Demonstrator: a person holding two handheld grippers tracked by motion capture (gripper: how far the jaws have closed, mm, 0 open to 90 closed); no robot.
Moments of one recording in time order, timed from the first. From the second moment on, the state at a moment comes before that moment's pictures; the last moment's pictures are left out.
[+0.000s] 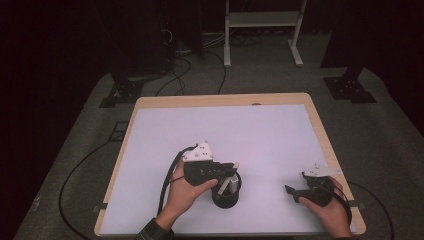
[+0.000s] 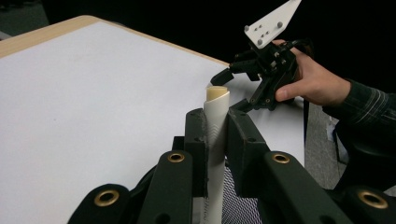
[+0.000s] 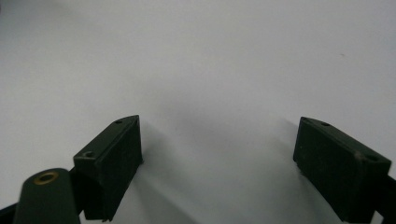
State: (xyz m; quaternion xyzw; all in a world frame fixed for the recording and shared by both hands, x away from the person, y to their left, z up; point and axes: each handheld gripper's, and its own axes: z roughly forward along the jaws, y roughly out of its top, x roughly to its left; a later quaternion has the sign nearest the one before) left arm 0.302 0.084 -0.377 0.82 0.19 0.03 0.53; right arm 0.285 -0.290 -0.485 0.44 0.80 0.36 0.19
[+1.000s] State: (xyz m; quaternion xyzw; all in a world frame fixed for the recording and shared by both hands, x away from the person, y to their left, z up) left arm 0.299 0.082 -0.385 0.83 0.20 0.03 0.51; right arm 0.285 -0.290 -0.485 0.44 0.80 0.36 0.19
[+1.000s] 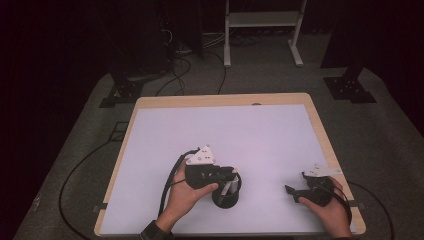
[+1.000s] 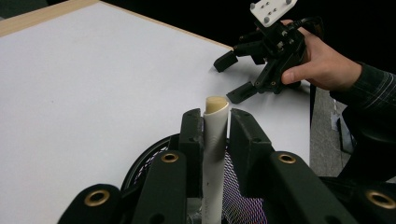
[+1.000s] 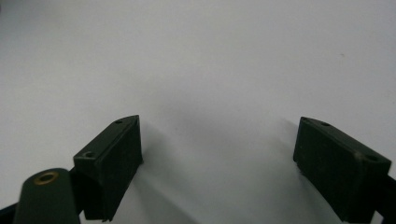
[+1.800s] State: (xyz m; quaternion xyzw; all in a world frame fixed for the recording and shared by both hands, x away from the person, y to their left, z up) left arm 0.302 0.090 -0.367 0.83 0.21 0.08 0.50; right arm 0.285 -0.290 -0.485 0.44 0.80 0.36 0.19
